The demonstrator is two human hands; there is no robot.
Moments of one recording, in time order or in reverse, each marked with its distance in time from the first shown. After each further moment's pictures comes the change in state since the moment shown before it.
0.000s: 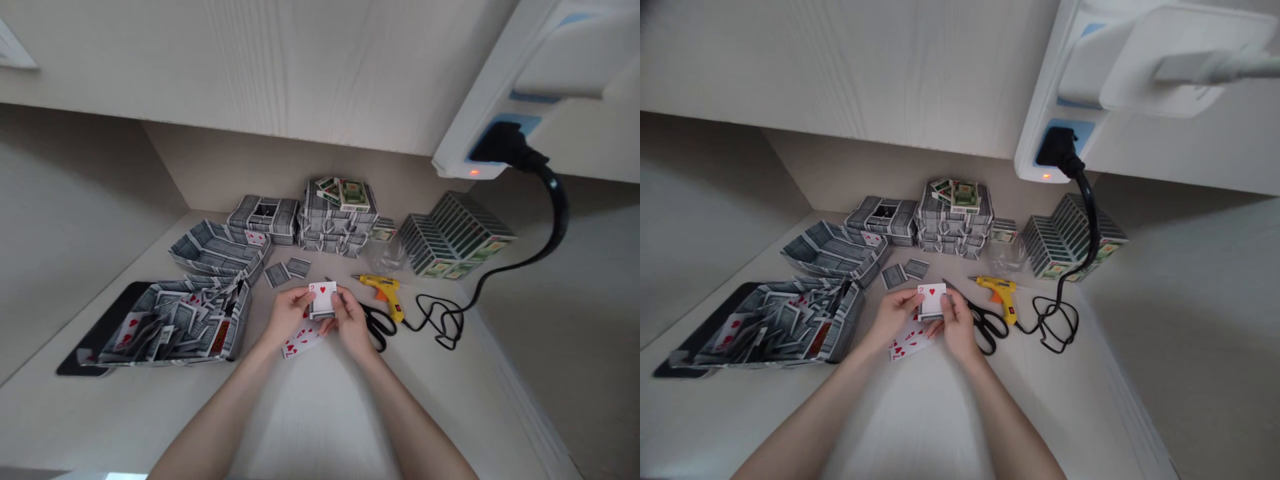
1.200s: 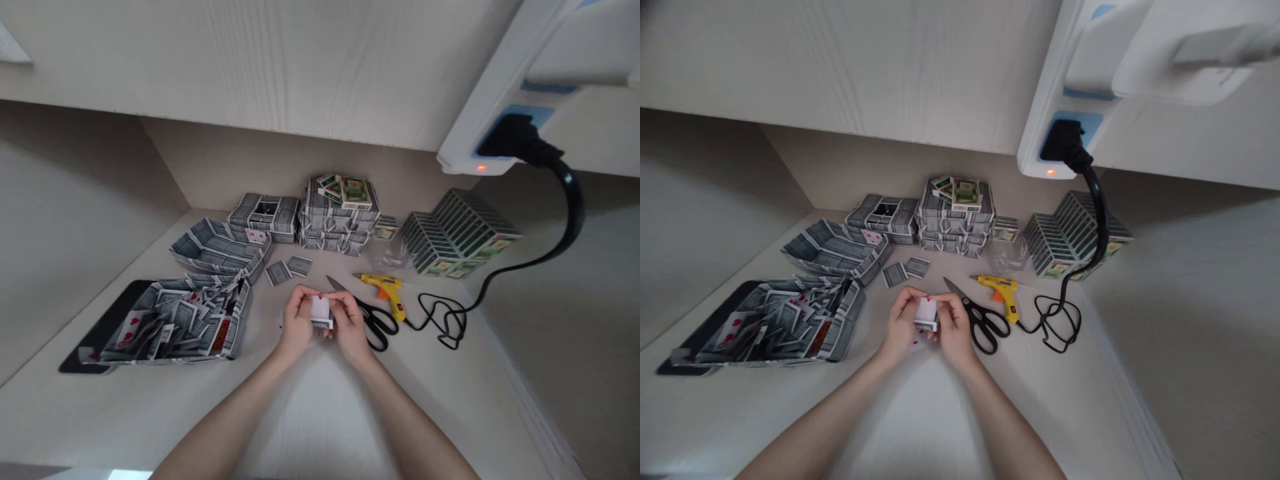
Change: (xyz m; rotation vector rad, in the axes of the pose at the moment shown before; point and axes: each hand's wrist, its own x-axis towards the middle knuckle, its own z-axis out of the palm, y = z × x) left_hand -0.020 0.002 0.026 -0.236 0.161 -0.015; right_hand -0.013 -0.005 0.009 0.016 0.040 -0.064
